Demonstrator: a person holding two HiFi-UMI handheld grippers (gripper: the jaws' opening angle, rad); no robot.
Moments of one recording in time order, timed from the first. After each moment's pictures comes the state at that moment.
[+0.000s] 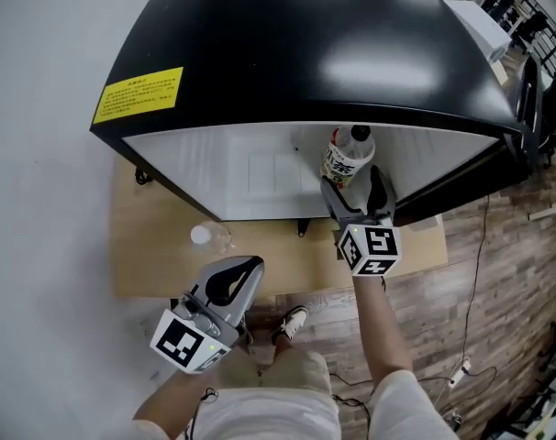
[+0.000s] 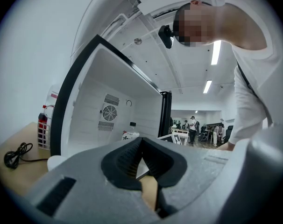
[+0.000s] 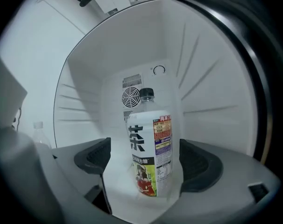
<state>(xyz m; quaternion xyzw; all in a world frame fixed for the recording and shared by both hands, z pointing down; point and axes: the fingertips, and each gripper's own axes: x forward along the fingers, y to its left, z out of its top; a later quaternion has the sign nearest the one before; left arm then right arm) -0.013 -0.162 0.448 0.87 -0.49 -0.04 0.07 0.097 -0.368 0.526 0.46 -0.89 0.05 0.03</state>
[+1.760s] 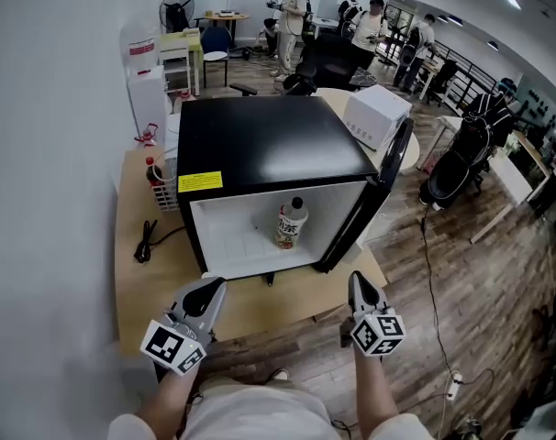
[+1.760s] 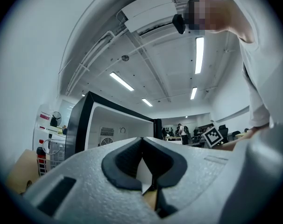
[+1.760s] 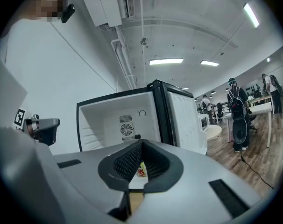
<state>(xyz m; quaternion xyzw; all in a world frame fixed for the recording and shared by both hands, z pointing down) -0.067 -0.104 0.329 0.89 -0.45 -0.08 -0.02 0.224 -0.174 0.390 0.56 -0.83 0.08 -0.02</state>
